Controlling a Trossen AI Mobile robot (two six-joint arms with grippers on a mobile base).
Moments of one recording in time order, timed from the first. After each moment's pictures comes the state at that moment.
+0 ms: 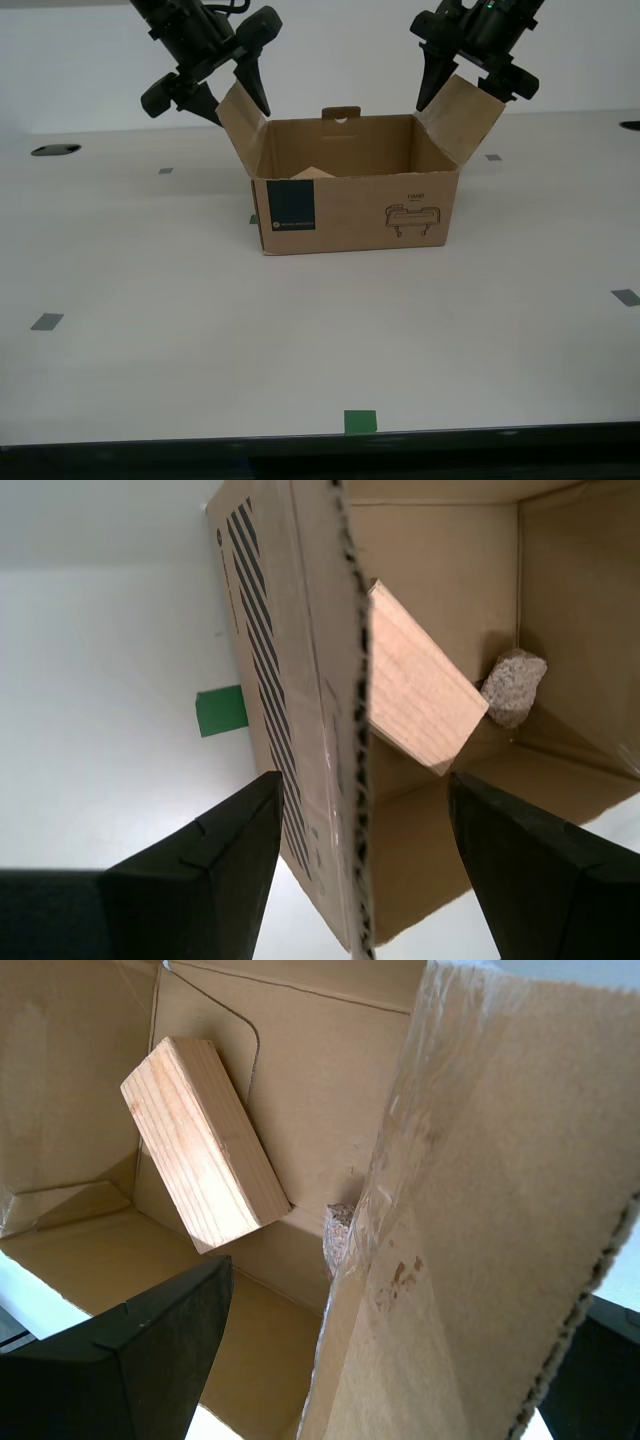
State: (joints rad) arm 0 0.19 2.17 1.78 -1.04 -0.50 -0.07; arm 1 -0.35 1.99 1.55 -0.79 0.42 -0.34
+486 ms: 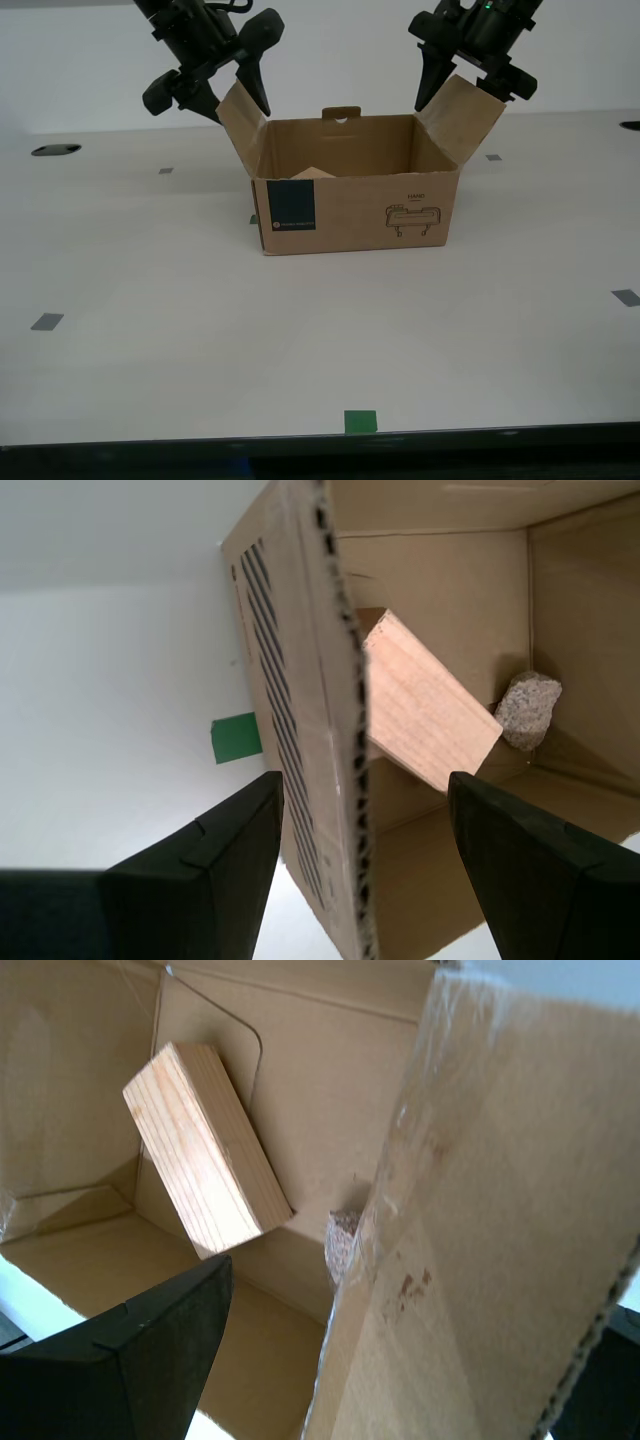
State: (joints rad) arm 0 0.20 2.17 1.78 -1.03 -0.50 -0.07; arm 1 -0.37 1.99 1.54 -0.75 0.37 -0.34
